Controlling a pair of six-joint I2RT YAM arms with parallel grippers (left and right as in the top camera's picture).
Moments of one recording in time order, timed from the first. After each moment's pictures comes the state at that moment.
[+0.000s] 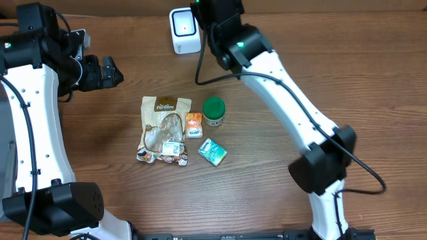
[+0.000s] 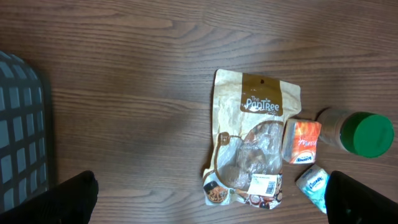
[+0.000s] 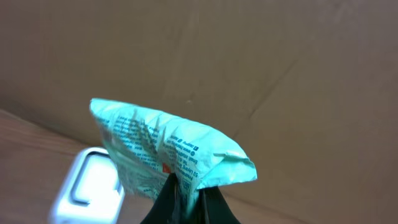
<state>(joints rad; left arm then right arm) 0.22 1.77 1.96 -1.45 0.15 0.04 0.59 2.18 2.23 -0.38 0.54 -0.22</state>
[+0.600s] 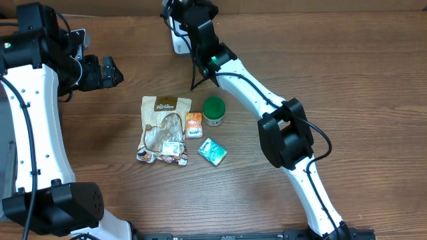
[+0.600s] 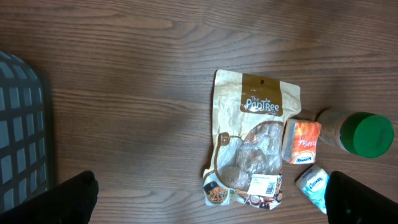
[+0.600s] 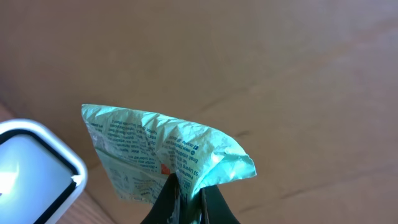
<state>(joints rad) 0.22 1.77 1.96 -1.45 0.15 0.04 0.58 2.54 2.23 0.19 0.48 -0.92</state>
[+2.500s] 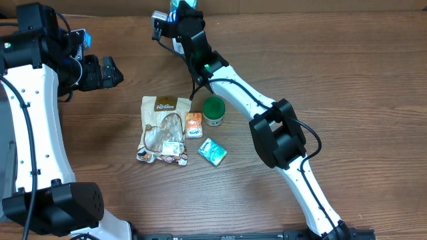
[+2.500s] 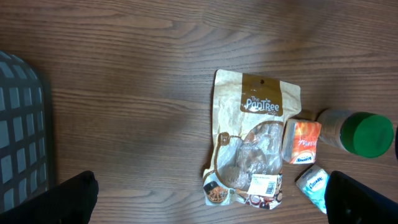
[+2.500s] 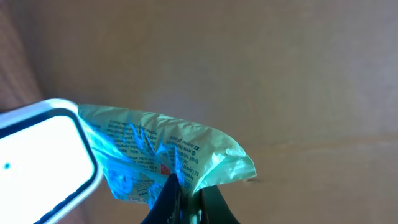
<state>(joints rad) 0.22 1.77 1.96 -1.45 0.15 0.04 0.62 2.59 2.23 0.25 0.41 -1.27</state>
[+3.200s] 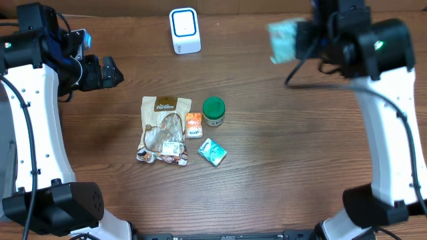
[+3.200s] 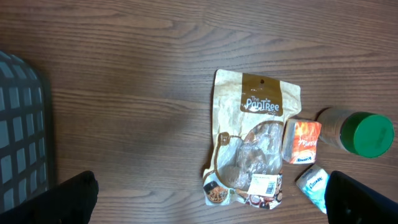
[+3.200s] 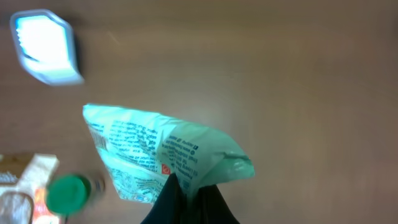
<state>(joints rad) 0.22 1.77 1.96 -1.45 0.15 0.04 0.24 1.77 2.24 -1.43 0.20 0.23</state>
